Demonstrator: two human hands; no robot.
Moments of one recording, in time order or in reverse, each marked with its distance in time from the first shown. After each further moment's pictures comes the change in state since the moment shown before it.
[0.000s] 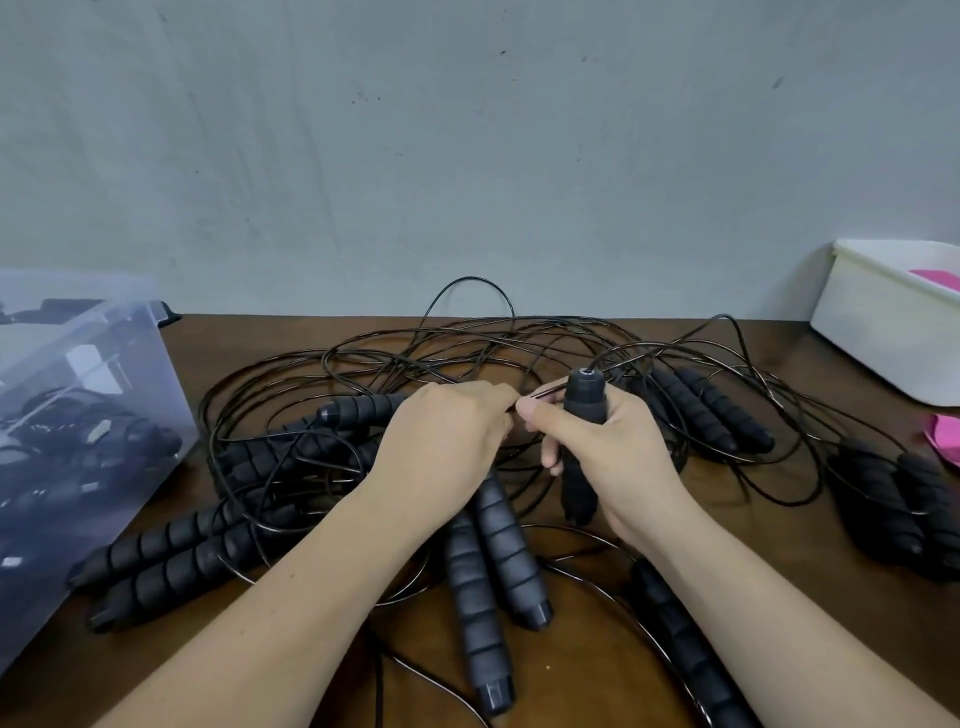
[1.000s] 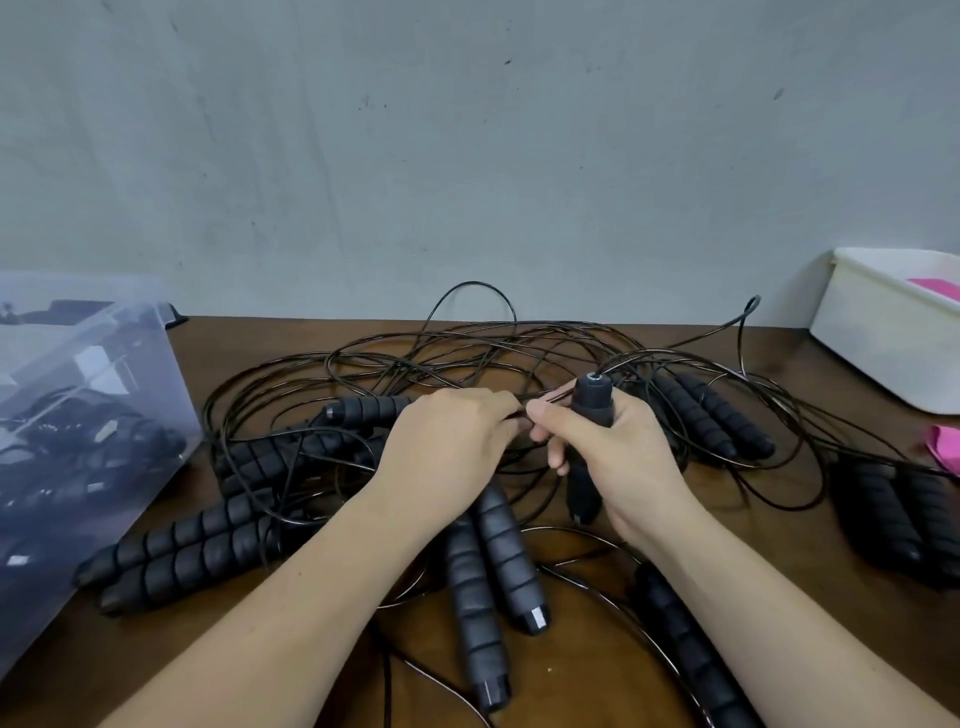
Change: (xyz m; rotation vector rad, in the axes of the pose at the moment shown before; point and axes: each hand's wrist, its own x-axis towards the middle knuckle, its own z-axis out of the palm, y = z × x) left_hand 0.001 0.004 -0.002 -0.024 0.007 -0.035; right_hand -0.001 -0.003 0.000 0.037 -0.025 -0.010
